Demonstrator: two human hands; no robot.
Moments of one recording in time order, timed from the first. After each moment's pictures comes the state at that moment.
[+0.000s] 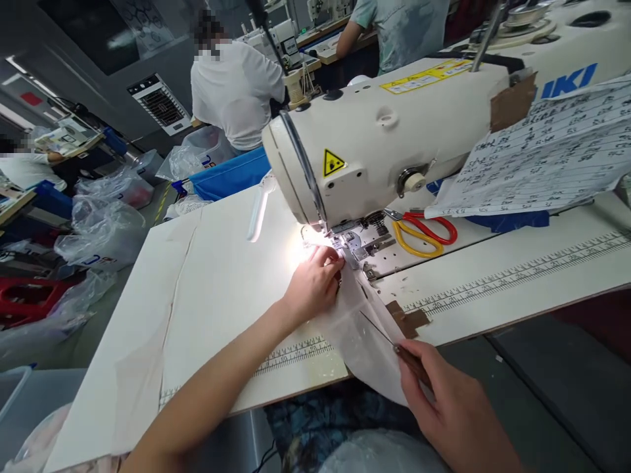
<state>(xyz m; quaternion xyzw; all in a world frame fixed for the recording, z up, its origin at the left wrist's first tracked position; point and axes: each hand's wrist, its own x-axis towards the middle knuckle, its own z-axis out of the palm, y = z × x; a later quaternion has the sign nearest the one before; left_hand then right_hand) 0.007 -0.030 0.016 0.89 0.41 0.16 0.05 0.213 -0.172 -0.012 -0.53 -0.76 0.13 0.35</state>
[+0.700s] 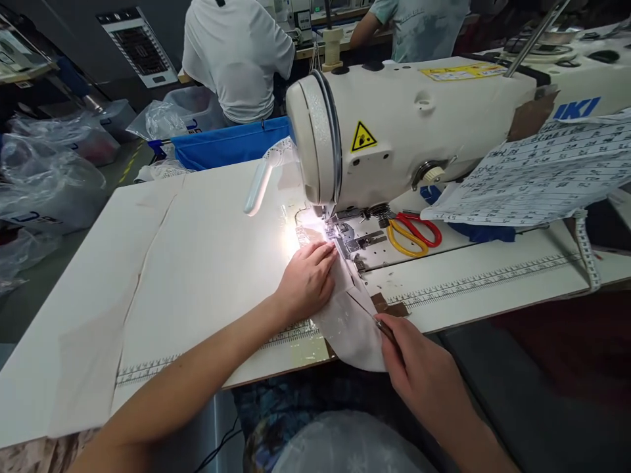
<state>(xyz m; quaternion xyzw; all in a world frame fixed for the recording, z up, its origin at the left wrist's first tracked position) 0.006 -0.048 -0.003 0.89 0.41 0.20 -0.02 0.211 -0.155 0.000 -0.50 -0.81 0.02 0.29</state>
